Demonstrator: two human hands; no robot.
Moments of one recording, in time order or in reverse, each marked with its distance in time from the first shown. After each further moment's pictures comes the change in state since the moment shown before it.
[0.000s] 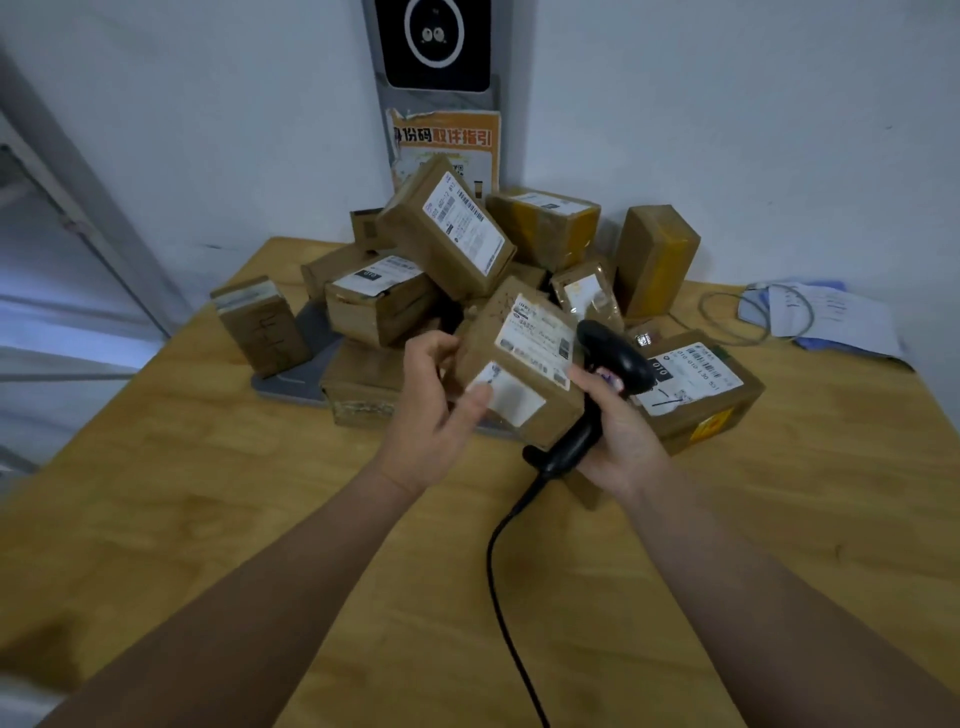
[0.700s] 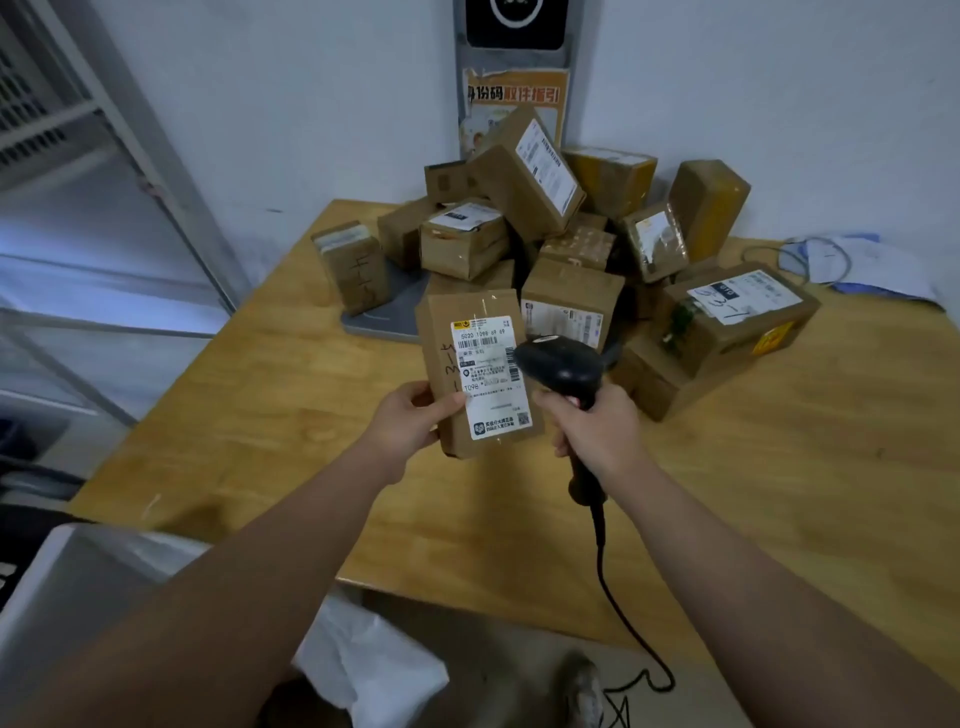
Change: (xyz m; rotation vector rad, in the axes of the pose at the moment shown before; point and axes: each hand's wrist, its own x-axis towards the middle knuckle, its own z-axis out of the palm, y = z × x) left_hand -0.125 -0.026 -0.123 -0.291 0.033 -0.870; right_hand -0.089 0.142 0.068 -0.974 0.278 -0.321
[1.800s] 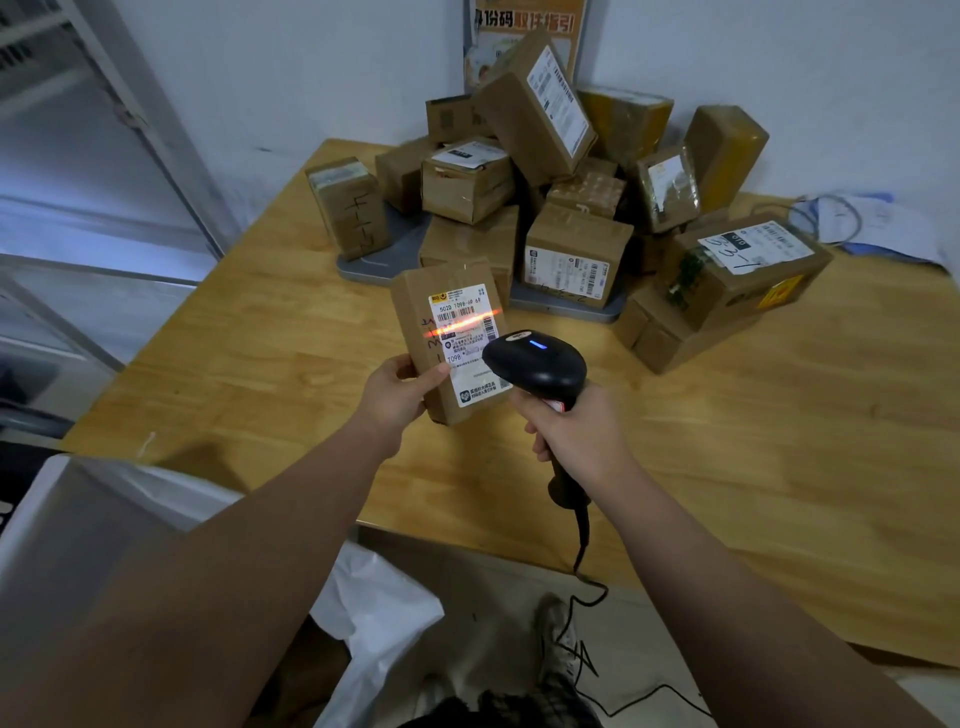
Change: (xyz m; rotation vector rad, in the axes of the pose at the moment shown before) left_hand -0.001 -0.045 -0.009 -0.090 0.168 -0.015; right_hand -0.041 0.027 0.019 -0.013 -0.110 -0.007
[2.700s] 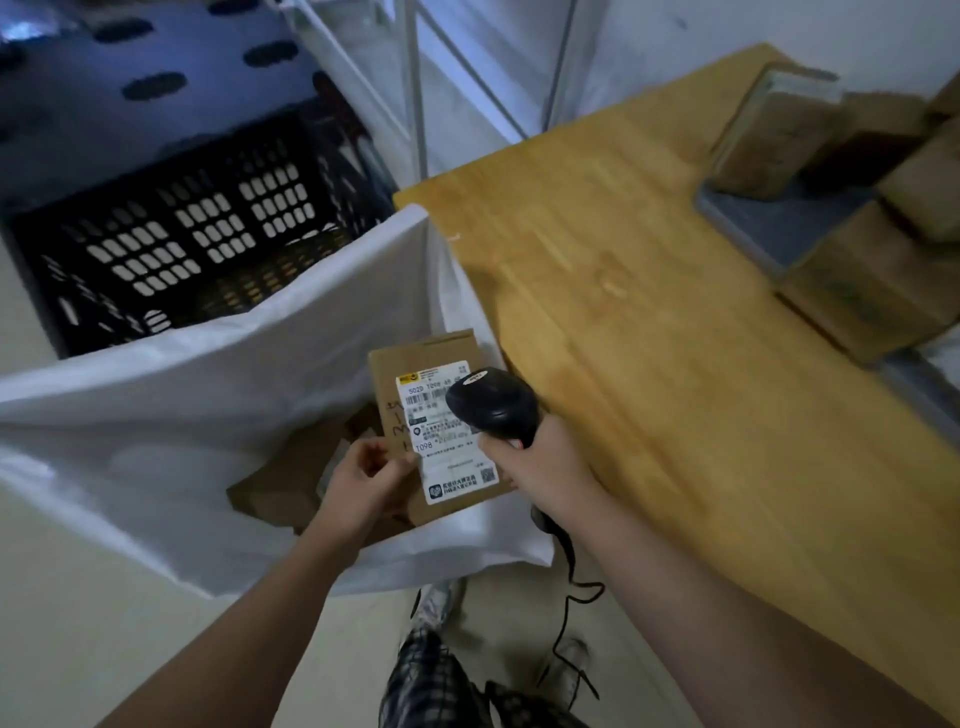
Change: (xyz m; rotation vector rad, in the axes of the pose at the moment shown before) left_hand -0.185 -0.184 -0.188 -0.287 0.638 -0.326; right_hand -0.055 0.054 0.231 -0.394 -0.860 0.026
